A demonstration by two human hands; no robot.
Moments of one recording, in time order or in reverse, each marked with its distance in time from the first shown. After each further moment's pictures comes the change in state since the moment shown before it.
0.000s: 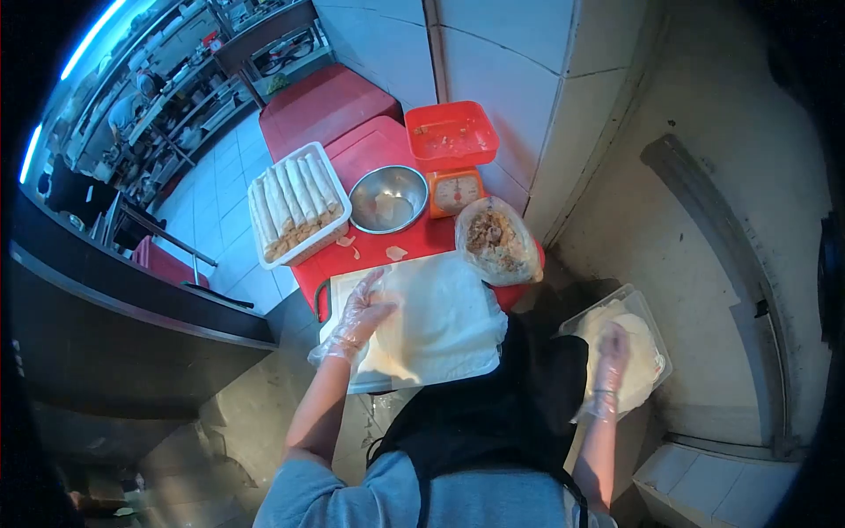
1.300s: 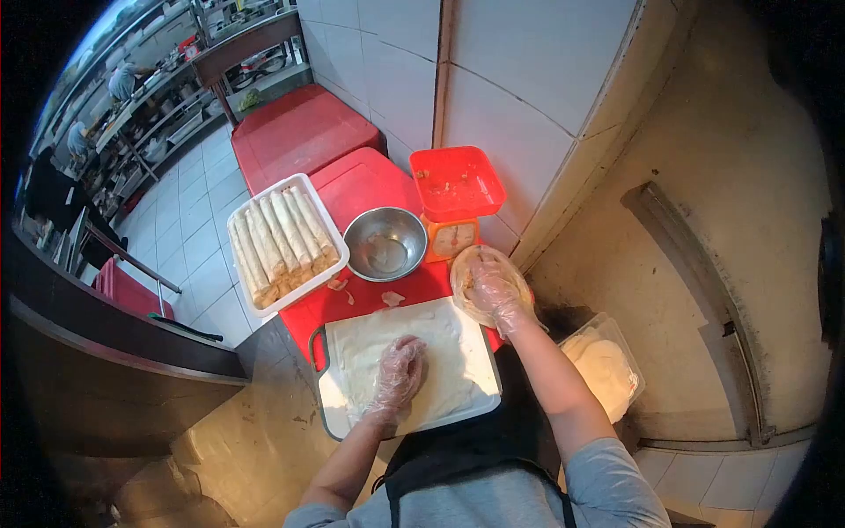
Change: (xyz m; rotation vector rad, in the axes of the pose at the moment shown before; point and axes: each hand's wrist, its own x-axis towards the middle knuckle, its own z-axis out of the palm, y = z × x) left_hand -0.002 -0.022 0.056 0.385 0.186 0.580; right_hand 0.088 -0.138 0.273 -0.888 -0.617 -0.726
